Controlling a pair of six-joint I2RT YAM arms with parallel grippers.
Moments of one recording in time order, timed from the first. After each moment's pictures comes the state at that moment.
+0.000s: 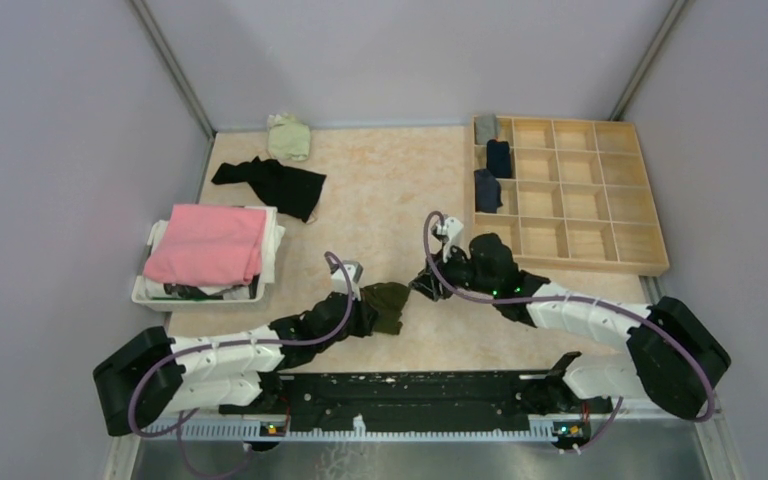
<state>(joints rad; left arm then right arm) -1.01 1.05 0.24 0.22 -0.28 -0.73 0.76 1.26 0.56 0.27 -0.32 0.27</state>
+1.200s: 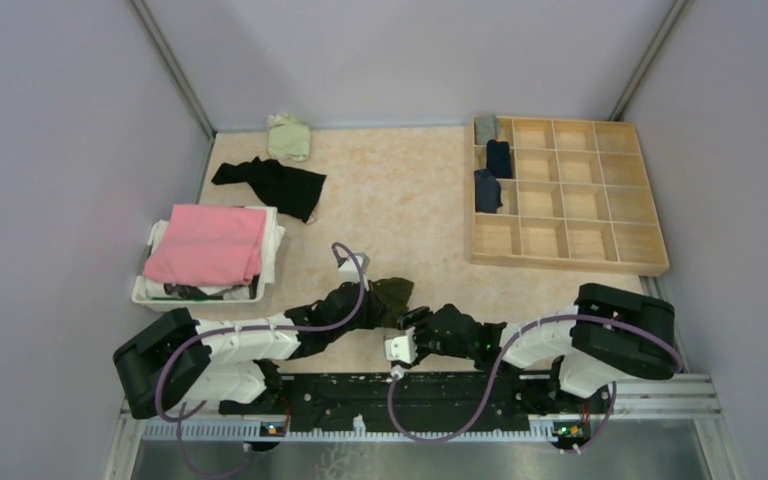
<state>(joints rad) -0.98 1.23 0.33 0.25 -0.25 -0.83 1.24 1.46 0.35 0.66 -0.01 -0.76</state>
